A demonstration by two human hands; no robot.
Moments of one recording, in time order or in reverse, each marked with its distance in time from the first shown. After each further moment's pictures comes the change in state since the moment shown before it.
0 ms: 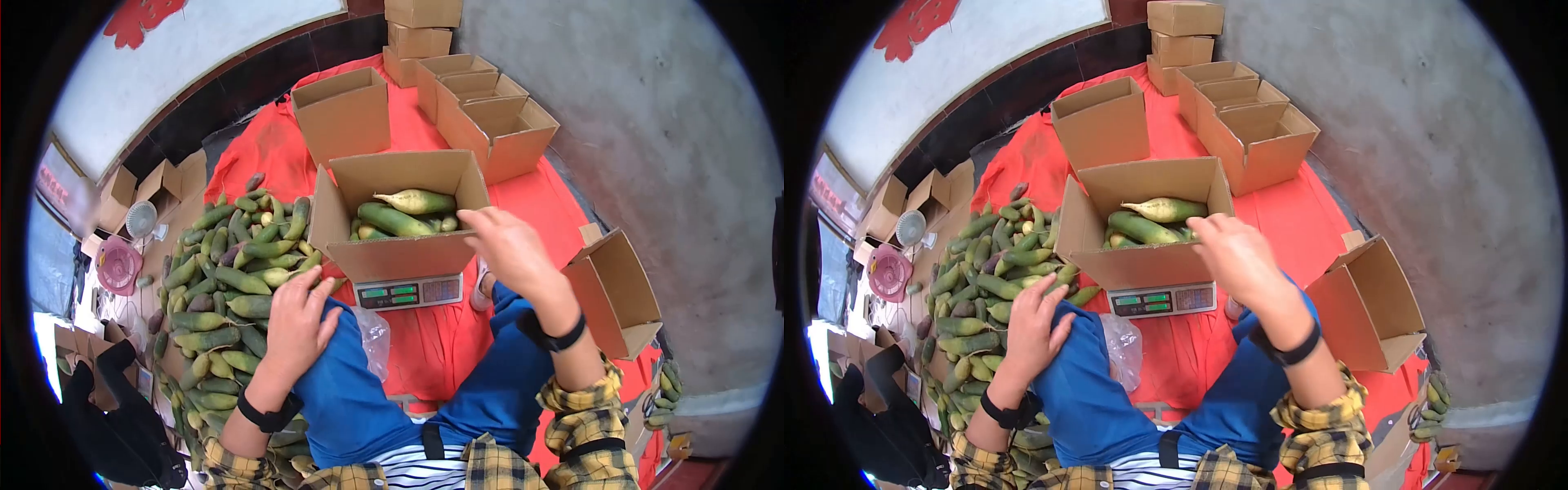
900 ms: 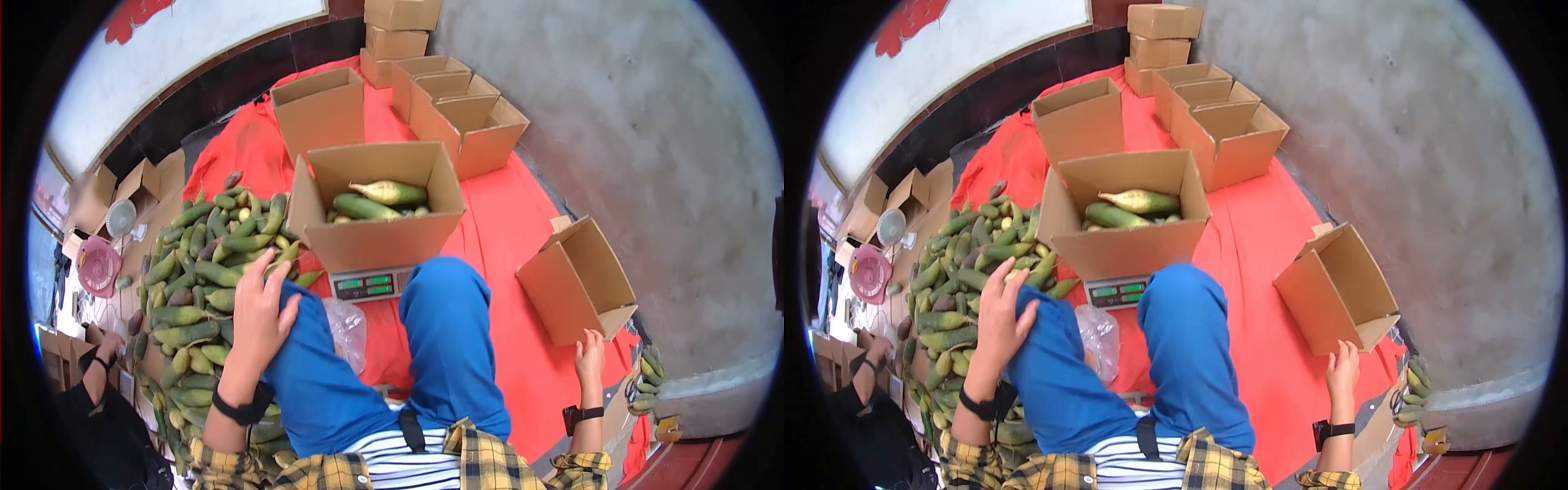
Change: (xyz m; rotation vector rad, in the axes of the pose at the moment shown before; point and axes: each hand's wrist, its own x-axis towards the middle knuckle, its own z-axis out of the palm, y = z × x) left_hand -0.027 -0.004 -0.016 0.037 0.060 -0.092; right_hand -0.377 0.105 -0.001 -0.315 0.004 0.934
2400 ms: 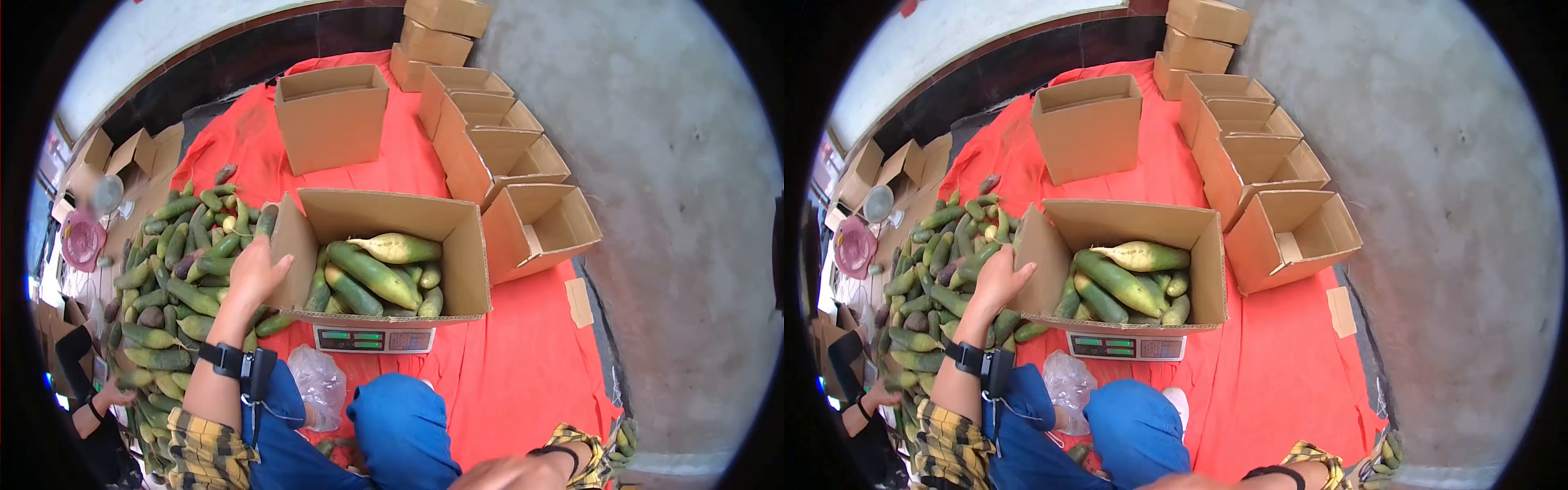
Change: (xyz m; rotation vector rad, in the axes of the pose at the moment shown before) left_hand 0.165 -0.107 0.143 -0.047 -0.385 -0.639; right_hand 0.128 -0.383 -0.153 1.703 -1.317 -1.097
